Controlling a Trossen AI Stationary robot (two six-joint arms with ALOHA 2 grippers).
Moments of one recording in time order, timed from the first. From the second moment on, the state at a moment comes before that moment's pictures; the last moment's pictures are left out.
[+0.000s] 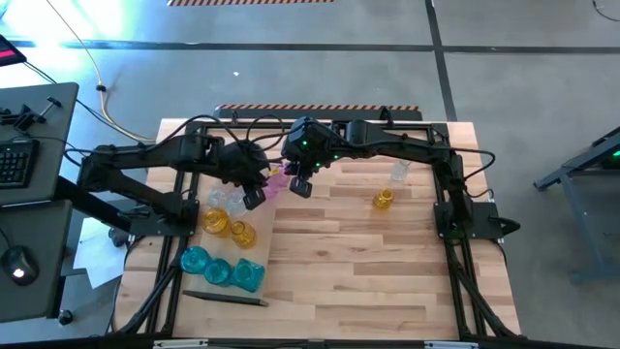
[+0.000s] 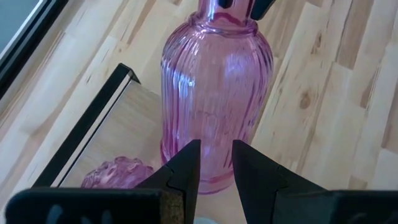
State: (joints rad) left arm 0.08 1.28 1.32 -1.05 -0.12 -0.32; right arm -0.11 2.03 2.22 -0.98 -0.08 0.08
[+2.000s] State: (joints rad) left arm 0.07 1.30 1.20 -1.04 -0.14 -0.40; right arm -0.12 2.09 2.24 -0.80 -0.16 0.09
